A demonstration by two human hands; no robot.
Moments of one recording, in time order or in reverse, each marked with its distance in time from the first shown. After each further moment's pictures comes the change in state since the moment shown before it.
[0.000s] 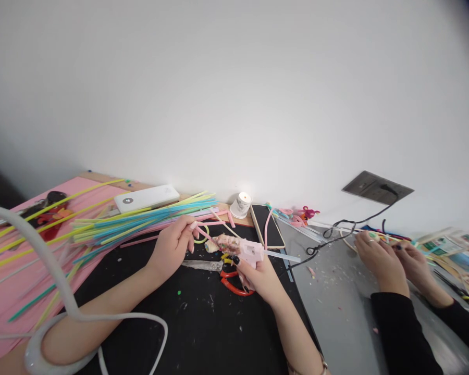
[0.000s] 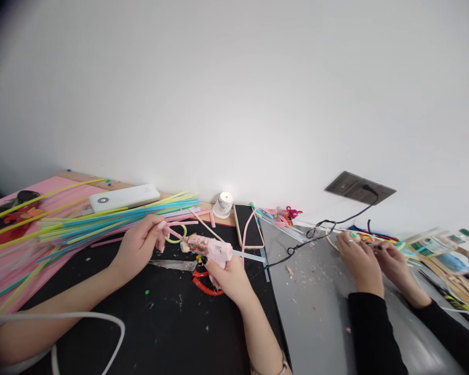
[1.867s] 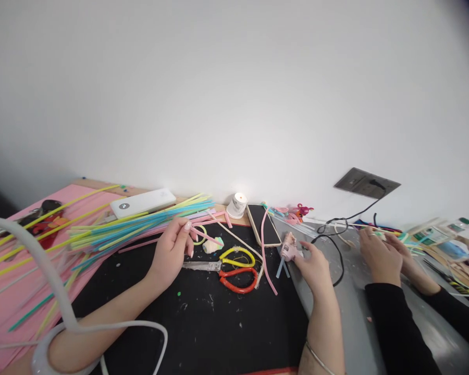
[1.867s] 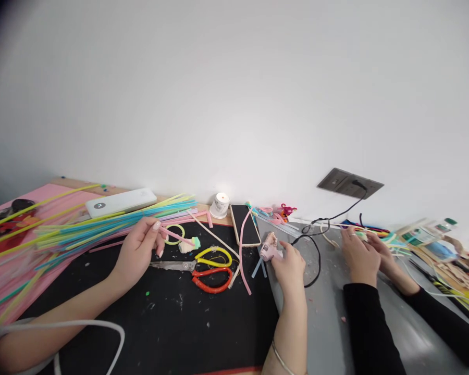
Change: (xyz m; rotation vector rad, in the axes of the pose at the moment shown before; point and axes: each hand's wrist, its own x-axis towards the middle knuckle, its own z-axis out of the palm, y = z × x) left_hand -0.006 0.009 0.008 -0.302 0.081 -0.181; right_hand -0.032 0.023 -0.128 -0.885 0.893 0.224
